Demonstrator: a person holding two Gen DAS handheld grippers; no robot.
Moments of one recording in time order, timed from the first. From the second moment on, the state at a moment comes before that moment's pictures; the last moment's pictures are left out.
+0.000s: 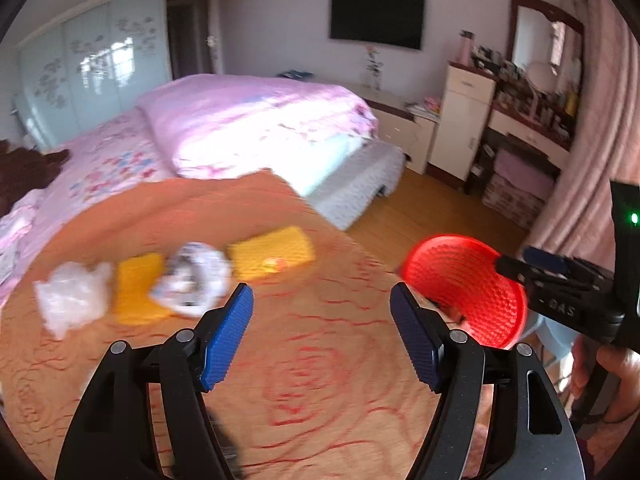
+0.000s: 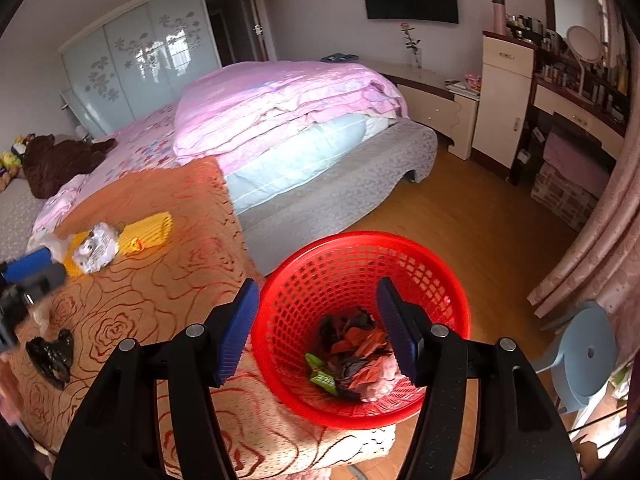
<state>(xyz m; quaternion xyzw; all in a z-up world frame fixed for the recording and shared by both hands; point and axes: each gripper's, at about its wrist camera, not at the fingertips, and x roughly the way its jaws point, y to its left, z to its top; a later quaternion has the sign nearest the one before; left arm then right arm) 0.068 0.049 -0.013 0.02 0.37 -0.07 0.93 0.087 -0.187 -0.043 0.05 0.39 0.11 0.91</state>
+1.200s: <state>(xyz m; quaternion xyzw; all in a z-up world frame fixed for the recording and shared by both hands) 0.024 0.130 -0.083 -0.05 0.44 0.00 0.90 0.082 -0.121 -0.055 -0.01 0.41 0.16 0.90</state>
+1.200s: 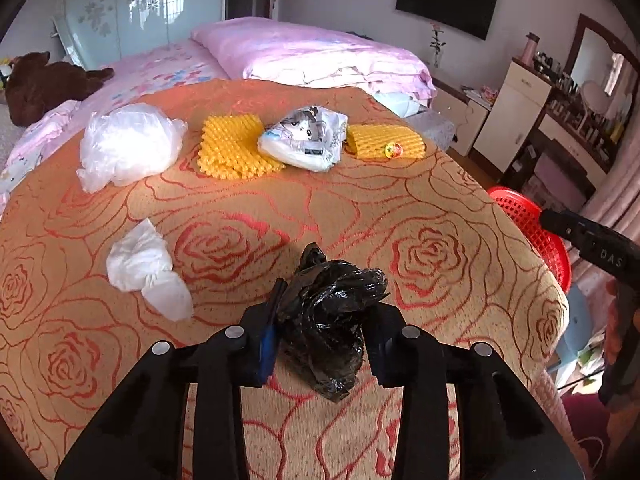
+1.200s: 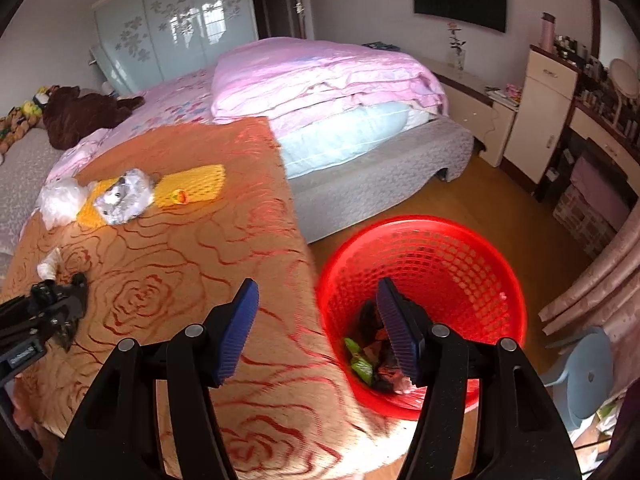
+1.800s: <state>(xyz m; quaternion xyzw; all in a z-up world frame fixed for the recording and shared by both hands) 0.035 0.138 -0.089 -0.07 0.43 0.01 0.90 0.162 0.030 -0.053 -0.07 0.41 0.25 0.88</state>
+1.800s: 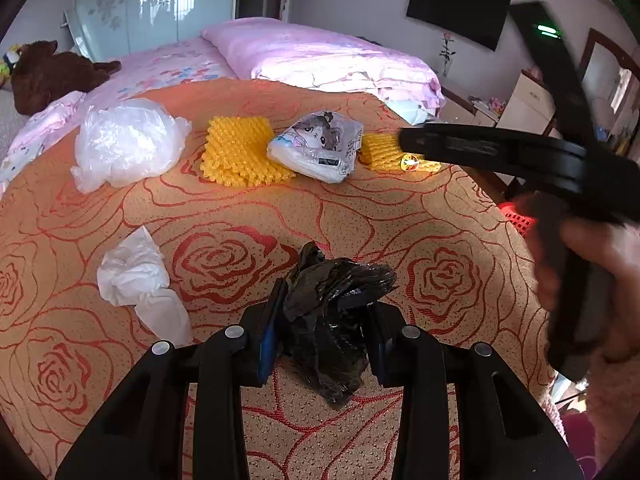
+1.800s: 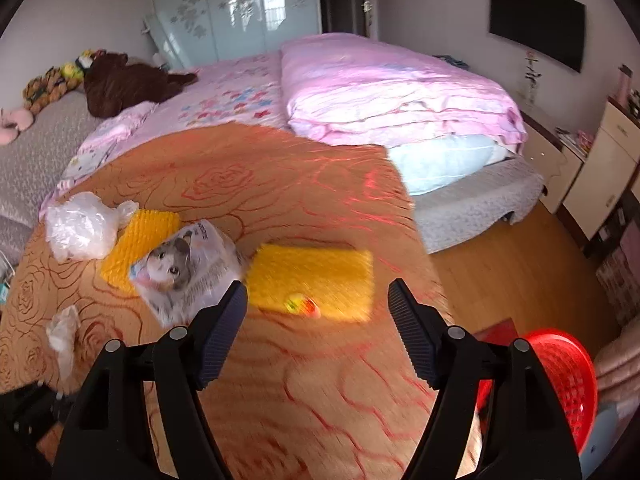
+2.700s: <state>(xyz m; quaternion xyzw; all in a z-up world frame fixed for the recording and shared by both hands) 0.035 0.130 -0.093 -0.05 0.42 0.01 0.90 0.161 0.042 -0.072 -0.11 0.40 0.27 0.87</state>
